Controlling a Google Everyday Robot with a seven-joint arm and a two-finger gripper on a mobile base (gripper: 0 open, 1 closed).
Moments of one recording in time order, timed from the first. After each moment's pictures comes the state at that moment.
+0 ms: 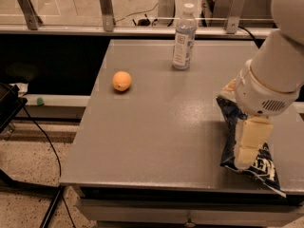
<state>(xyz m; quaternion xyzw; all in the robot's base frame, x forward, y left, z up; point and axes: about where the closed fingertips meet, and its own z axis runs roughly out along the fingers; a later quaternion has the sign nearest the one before) 0.414 -0.176 0.883 -0.67 0.73 0.01 0.09</state>
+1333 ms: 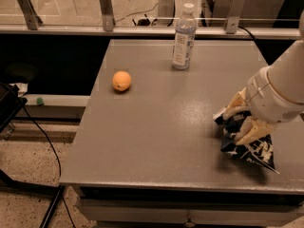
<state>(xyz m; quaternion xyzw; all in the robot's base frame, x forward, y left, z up) 0.423 -0.192 0.871 -0.76 0.63 -0.01 0.15</state>
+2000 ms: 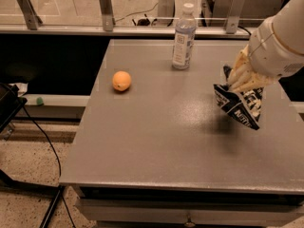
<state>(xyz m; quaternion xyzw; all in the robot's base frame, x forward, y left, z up) 0.485 -0.192 0.940 -0.75 0.62 -0.08 0.20</state>
